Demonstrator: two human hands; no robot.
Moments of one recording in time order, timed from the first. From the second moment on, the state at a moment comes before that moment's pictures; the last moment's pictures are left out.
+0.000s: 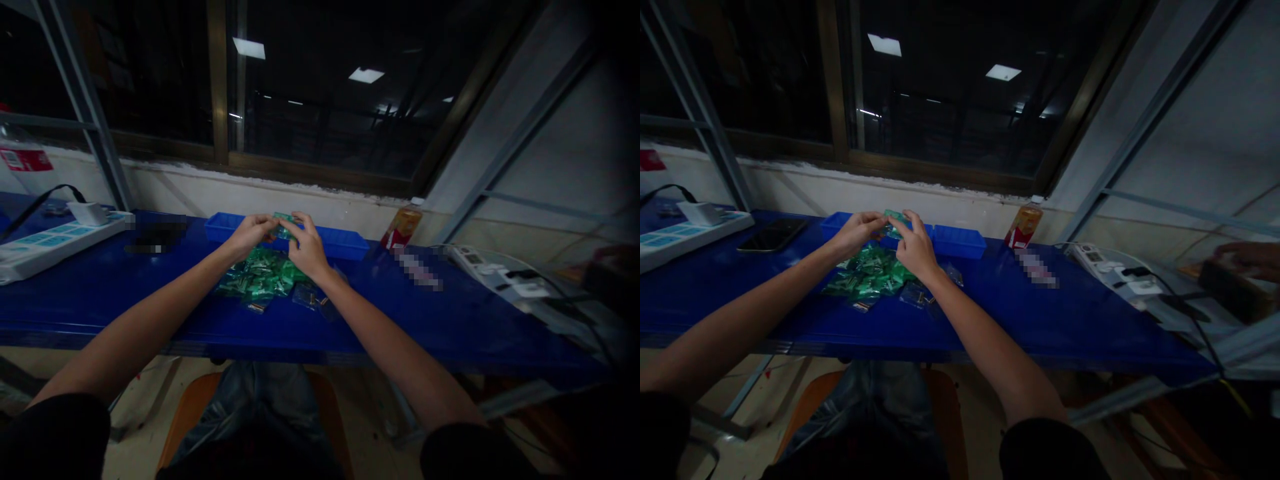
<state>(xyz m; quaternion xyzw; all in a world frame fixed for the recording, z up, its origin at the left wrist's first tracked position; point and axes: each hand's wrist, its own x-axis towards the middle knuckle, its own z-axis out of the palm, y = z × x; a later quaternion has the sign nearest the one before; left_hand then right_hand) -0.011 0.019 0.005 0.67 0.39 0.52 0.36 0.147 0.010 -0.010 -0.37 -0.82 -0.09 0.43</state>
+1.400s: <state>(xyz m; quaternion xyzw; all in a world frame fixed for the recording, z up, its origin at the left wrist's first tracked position) -0.068 0.025 0.020 0.83 0.43 0.35 -0.03 0.141 0.010 -0.015 -0.39 -0.84 -0.02 0.38</state>
